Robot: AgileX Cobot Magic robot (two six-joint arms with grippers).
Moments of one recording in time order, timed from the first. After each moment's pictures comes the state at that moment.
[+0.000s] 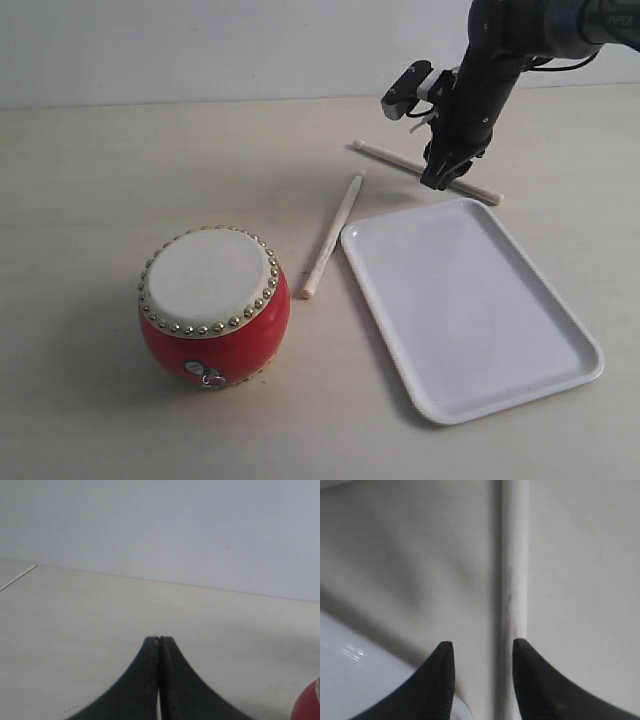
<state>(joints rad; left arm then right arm) 0.04 0.01 0.00 0.00 0.19 -0.10 0.25 2.33 -1.82 0.01 0.93 -0.72</state>
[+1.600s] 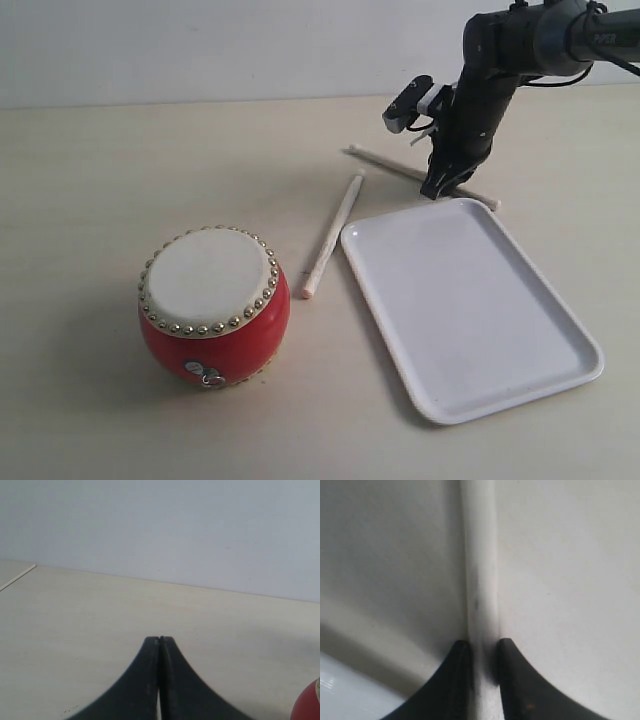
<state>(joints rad) 0.04 0.01 0.00 0.00 0.19 -0.10 0.25 2.38 -1.82 -0.03 0.88 -0.67</state>
